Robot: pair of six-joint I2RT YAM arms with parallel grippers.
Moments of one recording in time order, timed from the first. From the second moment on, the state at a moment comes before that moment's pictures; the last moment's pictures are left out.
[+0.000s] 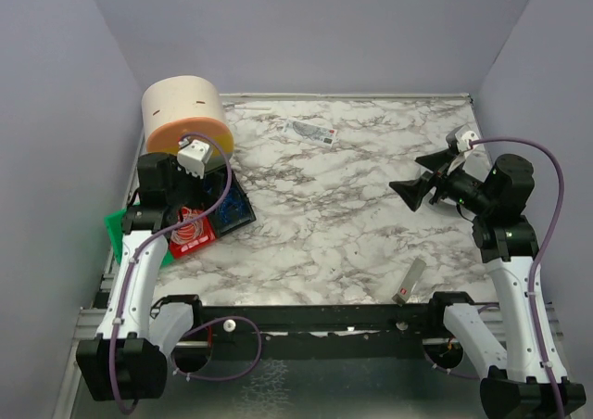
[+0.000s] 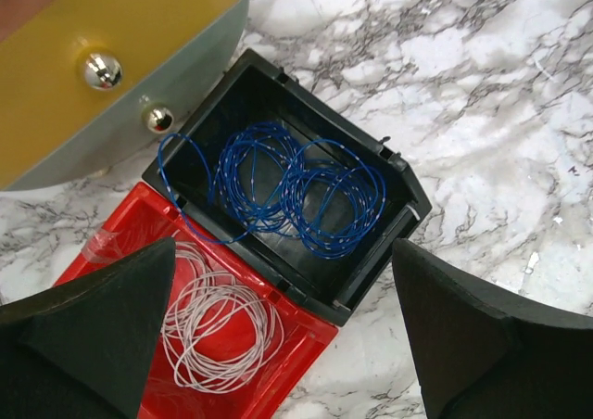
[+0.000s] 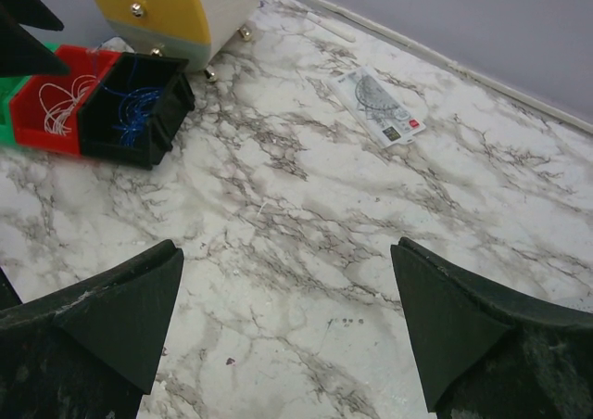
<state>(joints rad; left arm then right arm) 0.03 0.91 0.83 -0.49 0.36 0.28 -0.02 0.77 0.92 -0.34 -0.78 -0.10</state>
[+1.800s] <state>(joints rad) -0.28 1.32 0.78 -0.33 0.08 0.43 -0.02 0.76 0.91 -0.34 -0.78 -0.13</state>
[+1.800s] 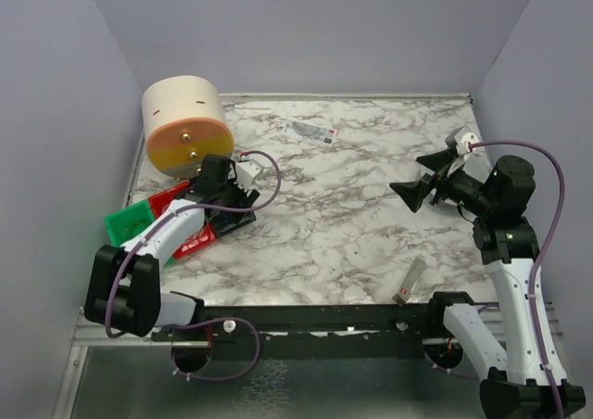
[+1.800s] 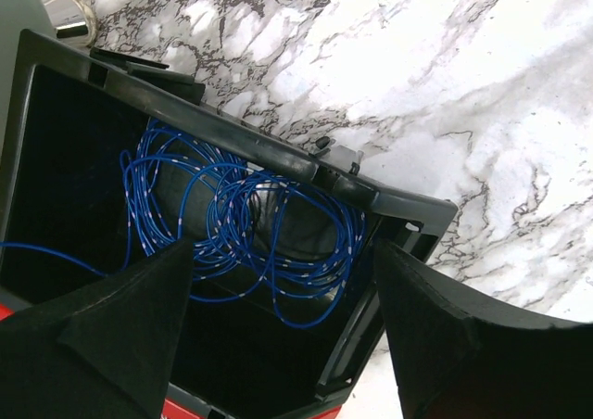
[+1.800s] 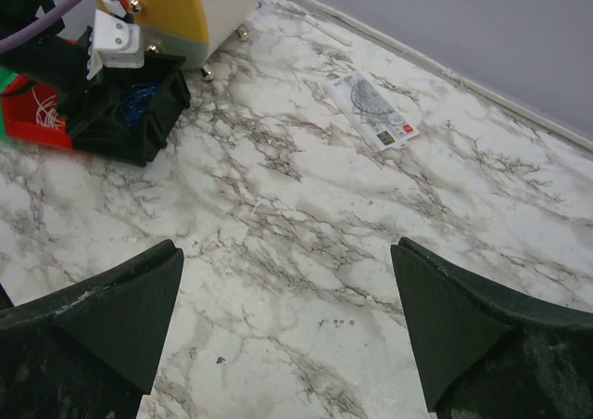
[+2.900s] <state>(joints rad) -0.28 1.44 0.76 -0.25 0.07 0.46 -0.02 0.76 0.91 -0.34 -0.79 -0.15</state>
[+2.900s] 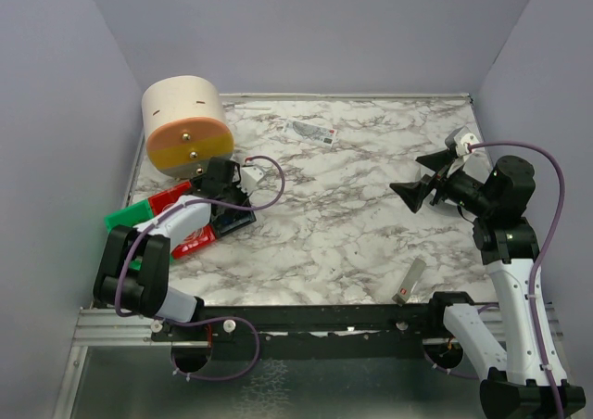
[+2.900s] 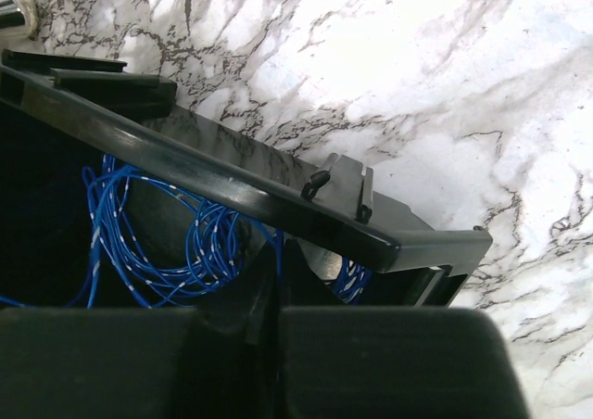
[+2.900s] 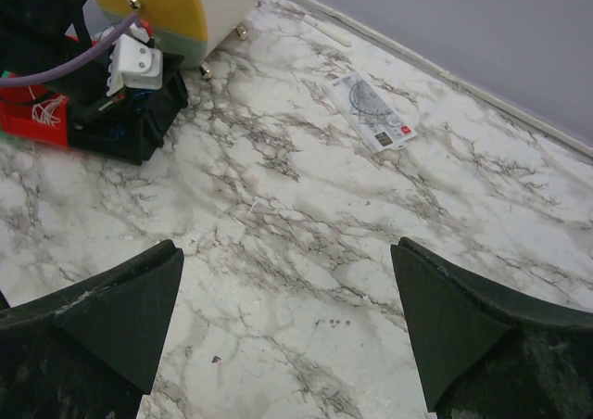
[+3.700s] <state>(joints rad) -0.31 1.28 1.46 -0.47 0.11 0.26 -0.02 0.79 0.90 -0.34 -0.79 -0.15</state>
